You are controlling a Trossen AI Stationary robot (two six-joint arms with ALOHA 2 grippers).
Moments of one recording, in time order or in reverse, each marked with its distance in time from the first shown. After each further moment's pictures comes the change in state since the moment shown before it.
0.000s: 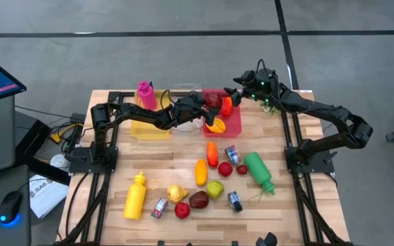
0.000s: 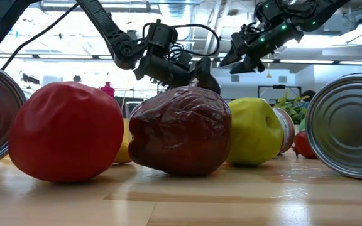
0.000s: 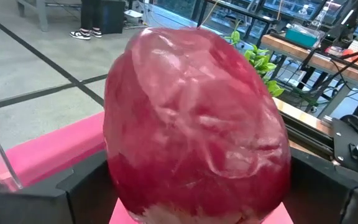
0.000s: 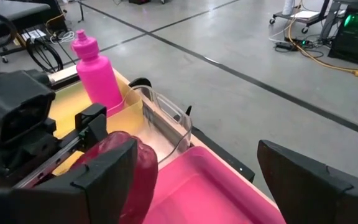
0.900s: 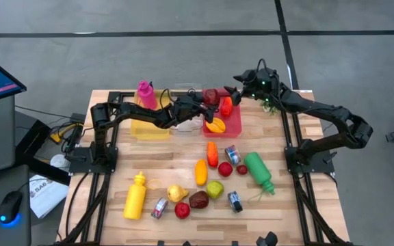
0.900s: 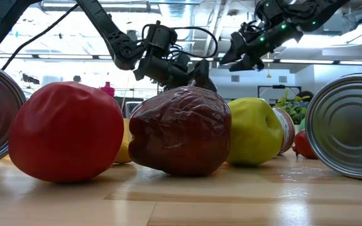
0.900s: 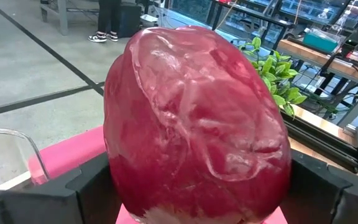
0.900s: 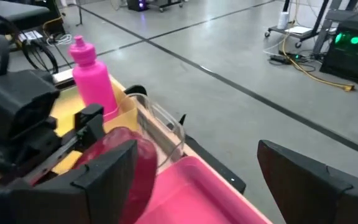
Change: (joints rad) left arm 0.009 0.000 0.000 -0.002 -0.051 0.001; right arm -0.001 0.000 0.000 0.037 0.011 -0.045
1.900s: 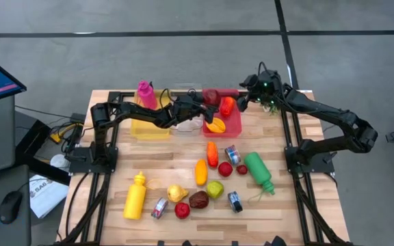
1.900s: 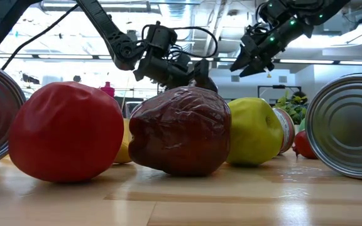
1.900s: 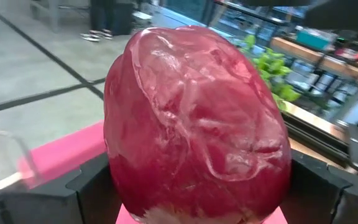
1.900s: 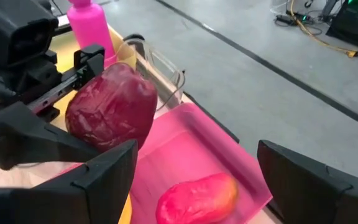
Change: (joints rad) left arm 0.010 0.001 0.000 0.001 0.027 0.001; right arm -0.011 -0.078 0.000 -0.253 -0.003 -0.055
